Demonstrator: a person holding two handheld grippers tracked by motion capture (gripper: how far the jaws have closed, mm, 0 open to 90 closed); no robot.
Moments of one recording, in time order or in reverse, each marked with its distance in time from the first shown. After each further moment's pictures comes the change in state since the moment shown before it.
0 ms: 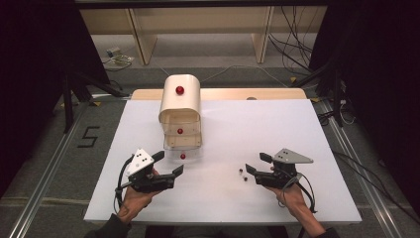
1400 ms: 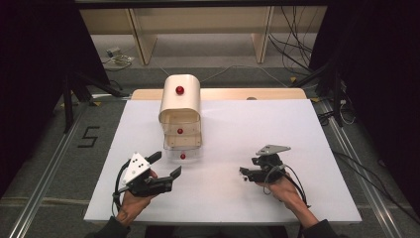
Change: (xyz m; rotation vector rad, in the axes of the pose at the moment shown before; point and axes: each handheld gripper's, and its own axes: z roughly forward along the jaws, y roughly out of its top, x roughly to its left) left arm -0.003 -0.006 -0.010 -0.078 0.024 0.039; right arm -0.005 0.001 0.041 0.290 -0.001 -0.012
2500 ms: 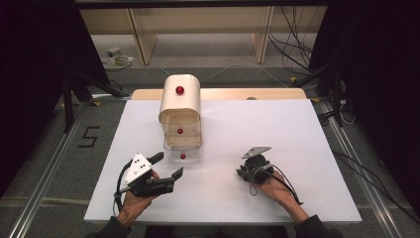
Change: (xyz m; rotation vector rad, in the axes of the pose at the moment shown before) left arm -0.003 0.000 0.003 0.008 -0.025 0.007; right arm 0.017 0.006 0.028 0.150 -0.023 -0.099
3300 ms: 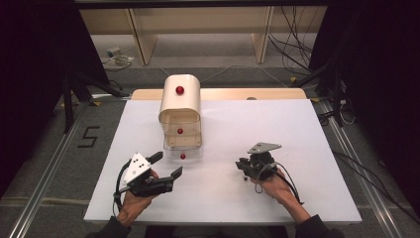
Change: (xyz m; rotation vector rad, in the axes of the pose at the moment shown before) left arm 0.002 0.000 -0.001 -0.010 0.008 -0.013; right arm -0.005 0.006 -0.018 -0.176 0.034 0.059
